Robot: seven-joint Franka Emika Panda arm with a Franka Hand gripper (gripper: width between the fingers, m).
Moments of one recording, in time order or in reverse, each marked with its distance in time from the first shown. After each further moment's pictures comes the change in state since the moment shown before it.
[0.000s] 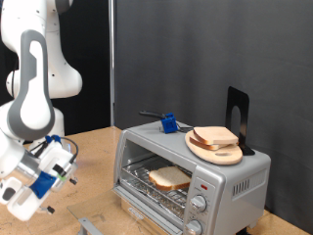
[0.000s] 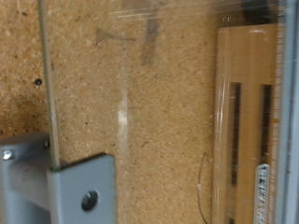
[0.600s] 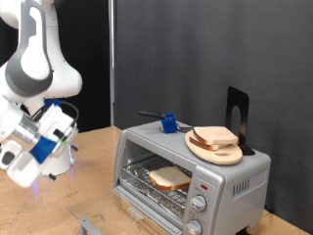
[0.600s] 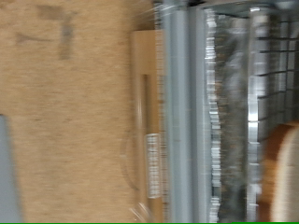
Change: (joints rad) arm -0.002 -0.262 -0.038 -0.044 -0.159 -0.102 0.214
